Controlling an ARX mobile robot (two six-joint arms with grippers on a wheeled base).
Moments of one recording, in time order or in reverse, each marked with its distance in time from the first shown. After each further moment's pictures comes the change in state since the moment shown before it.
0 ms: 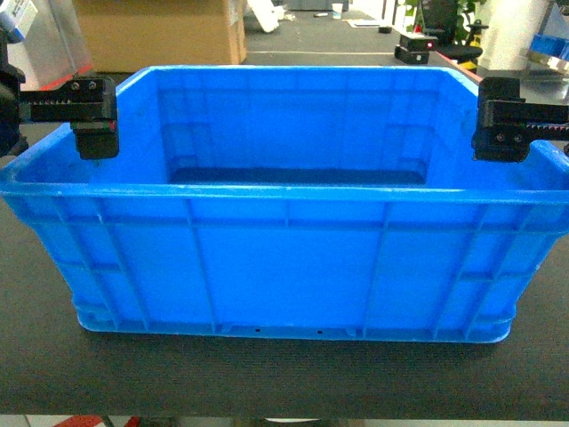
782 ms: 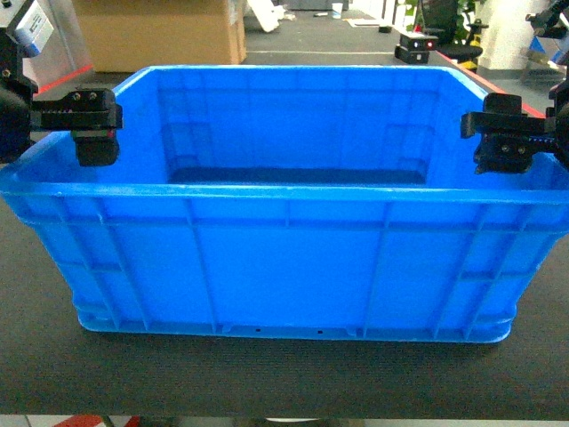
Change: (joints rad) left arm 0.016 0.049 0.055 -0.049 0.038 0.022; right arm 0.007 0.052 0.047 -0.045 -0.023 0.029
